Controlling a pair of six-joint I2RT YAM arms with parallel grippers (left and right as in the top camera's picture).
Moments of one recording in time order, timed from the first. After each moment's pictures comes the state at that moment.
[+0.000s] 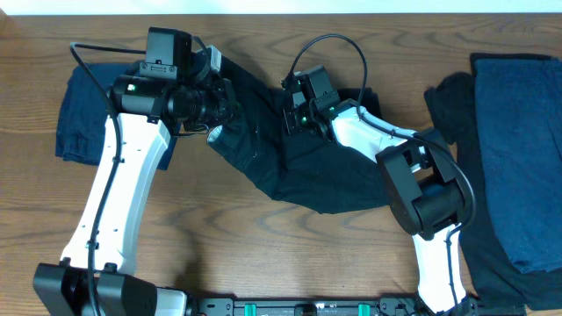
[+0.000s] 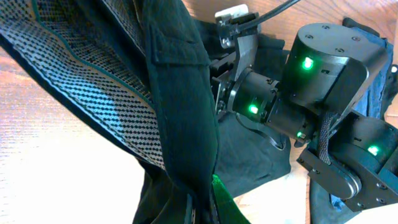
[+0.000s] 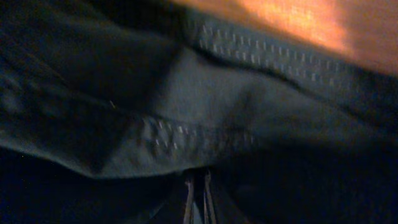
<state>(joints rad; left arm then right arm) -0.15 1.57 1.52 -1.02 0.44 -0.38 0.50 2.22 1.45 -0.14 -0.28 0.24</state>
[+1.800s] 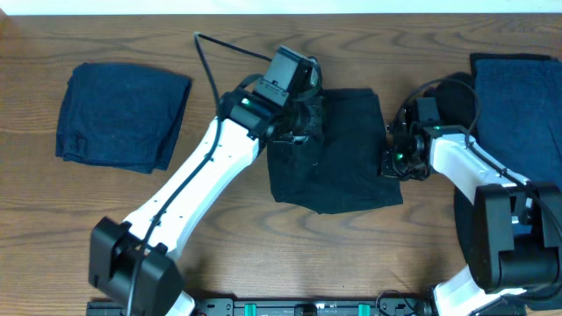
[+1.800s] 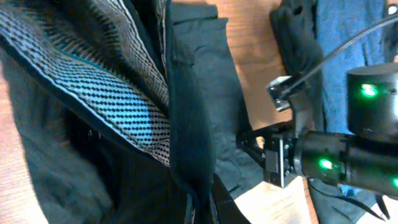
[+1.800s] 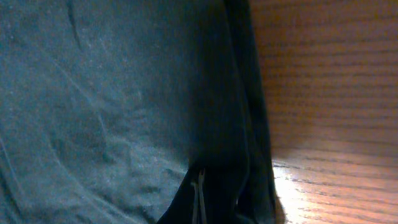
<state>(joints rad) -0.58 1.71 1.52 -0.75 0.26 -0.54 0.09 1.77 0.96 -0.62 -0.25 0.21</state>
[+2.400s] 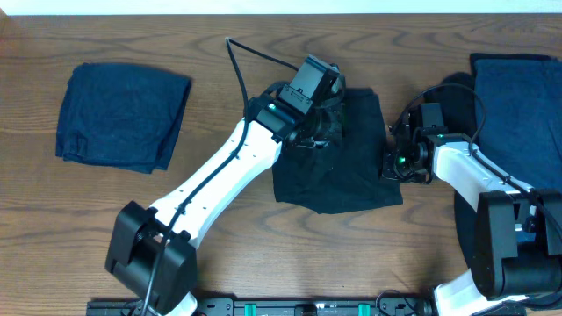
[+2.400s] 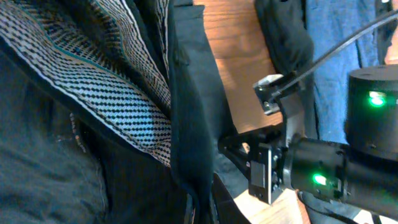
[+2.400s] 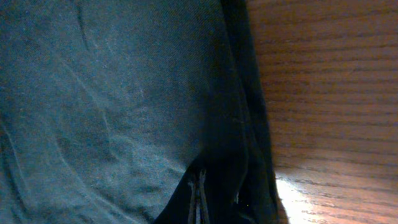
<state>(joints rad) -0.65 1.79 1.52 -0.66 0.25 -0.60 0.08 1.74 0.90 -0.55 -0.27 0.22</state>
